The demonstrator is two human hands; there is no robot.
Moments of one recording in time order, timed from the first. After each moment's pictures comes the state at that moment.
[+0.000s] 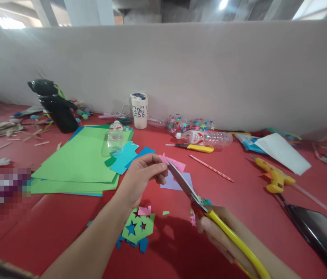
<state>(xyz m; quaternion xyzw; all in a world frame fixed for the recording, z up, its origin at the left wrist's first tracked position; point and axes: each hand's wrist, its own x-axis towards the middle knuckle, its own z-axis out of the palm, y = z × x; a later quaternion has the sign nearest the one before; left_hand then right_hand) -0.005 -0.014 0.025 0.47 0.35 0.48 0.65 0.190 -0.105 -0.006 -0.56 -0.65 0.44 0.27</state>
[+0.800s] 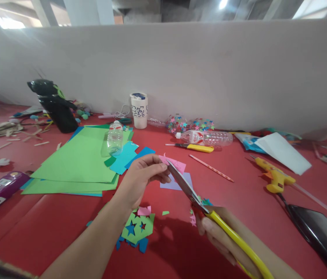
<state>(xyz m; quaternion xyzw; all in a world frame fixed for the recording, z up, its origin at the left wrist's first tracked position) -0.004 -0.017 0.026 0.46 0.34 0.47 0.67 0.196 -0.098 -0.017 -0.57 -0.65 0.42 0.26</state>
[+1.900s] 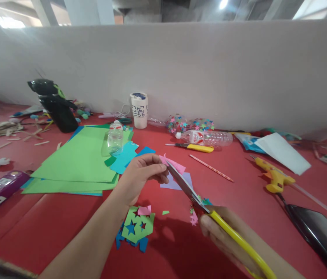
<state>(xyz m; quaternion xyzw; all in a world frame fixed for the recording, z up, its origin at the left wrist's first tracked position) -0.009 -0.015 0.031 0.49 0.36 0.44 0.66 0.185 -0.110 0.011 -0.61 -0.57 0.49 0.25</state>
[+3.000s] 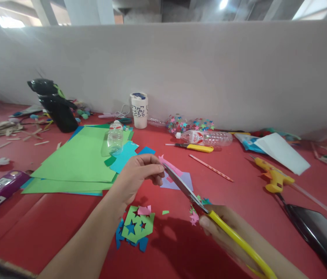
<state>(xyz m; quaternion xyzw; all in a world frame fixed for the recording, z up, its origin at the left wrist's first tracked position) -0.016 -0.011 0.030 0.51 0.38 0.42 0.65 0.191 -0.101 0.004 -0.60 -0.62 0.46 0.21</state>
